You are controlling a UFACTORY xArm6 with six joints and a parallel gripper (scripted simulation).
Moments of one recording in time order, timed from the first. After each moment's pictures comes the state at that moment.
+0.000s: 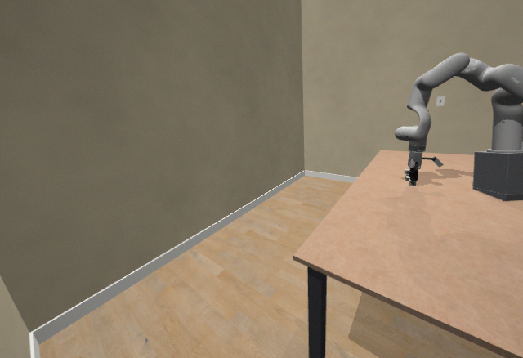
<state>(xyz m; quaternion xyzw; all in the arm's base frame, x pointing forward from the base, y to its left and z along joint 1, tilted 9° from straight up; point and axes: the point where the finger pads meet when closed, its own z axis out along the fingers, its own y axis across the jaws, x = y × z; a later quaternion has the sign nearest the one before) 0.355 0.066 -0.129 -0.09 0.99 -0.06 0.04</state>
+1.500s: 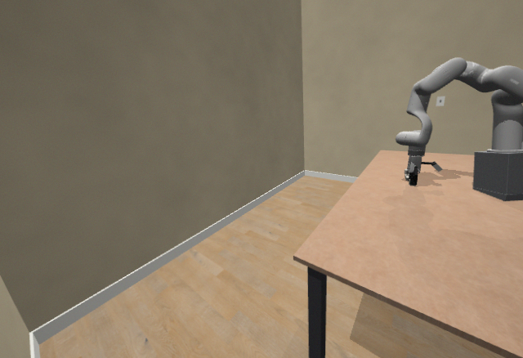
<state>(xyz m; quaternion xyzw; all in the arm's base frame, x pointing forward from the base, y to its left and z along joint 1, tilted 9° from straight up) 0.357 0.063 -0.155 -0.09 0.99 -0.06 0.04</state>
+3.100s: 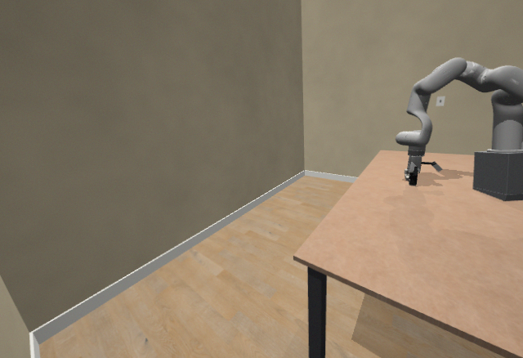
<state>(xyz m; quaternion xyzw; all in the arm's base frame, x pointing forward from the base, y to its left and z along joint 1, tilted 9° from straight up) 0.357 0.063 -0.155 -0.09 0.99 -0.06 0.04</state>
